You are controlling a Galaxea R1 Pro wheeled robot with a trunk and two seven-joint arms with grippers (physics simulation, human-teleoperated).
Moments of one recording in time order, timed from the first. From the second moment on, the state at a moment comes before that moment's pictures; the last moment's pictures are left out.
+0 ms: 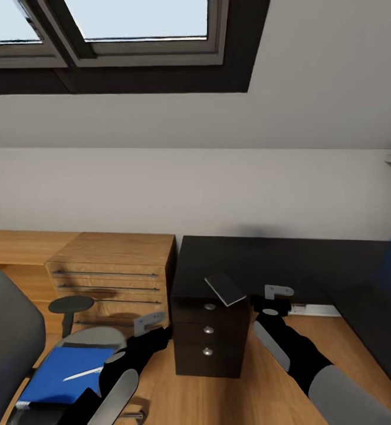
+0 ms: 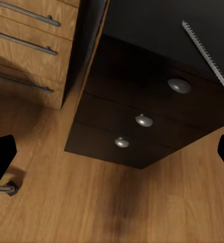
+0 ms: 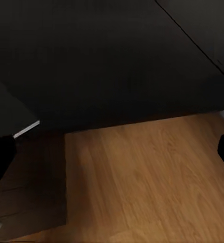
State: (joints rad) left arm -0.26 0.09 -0.53 -1.49 0.83 0.41 0.66; right arm -0.65 -0.12 0.57 -0.88 -0.58 0.26 -0.74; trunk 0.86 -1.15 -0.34
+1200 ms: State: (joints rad) left arm -0.26 0.09 -0.52 -1.49 0.83 0.41 0.67; right arm -0.64 -0.12 0.67 -0.90 -0.58 0.25 -0.82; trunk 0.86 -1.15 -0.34
